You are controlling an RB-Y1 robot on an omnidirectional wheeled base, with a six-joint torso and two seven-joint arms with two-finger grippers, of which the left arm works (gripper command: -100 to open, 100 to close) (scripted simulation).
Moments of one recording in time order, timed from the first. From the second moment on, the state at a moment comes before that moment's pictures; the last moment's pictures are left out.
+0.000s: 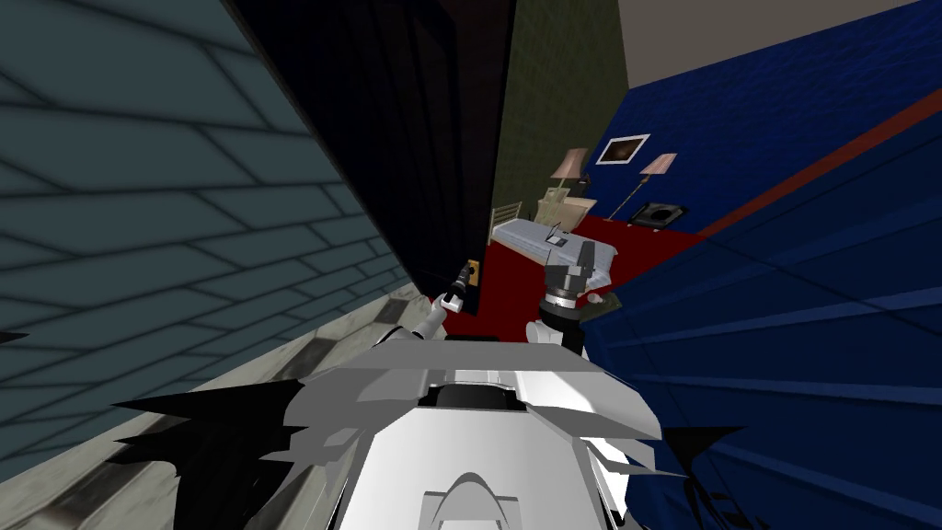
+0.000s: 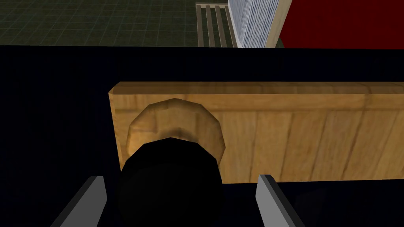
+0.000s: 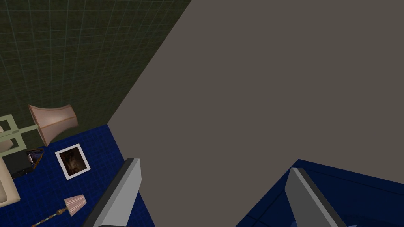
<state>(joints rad) -0.39 -0.03 -0.27 -0.79 0.10 -0.43 -0.02</state>
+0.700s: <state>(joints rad) -0.38 -0.04 -0.27 -0.80 0.09 -0.43 -0.02</state>
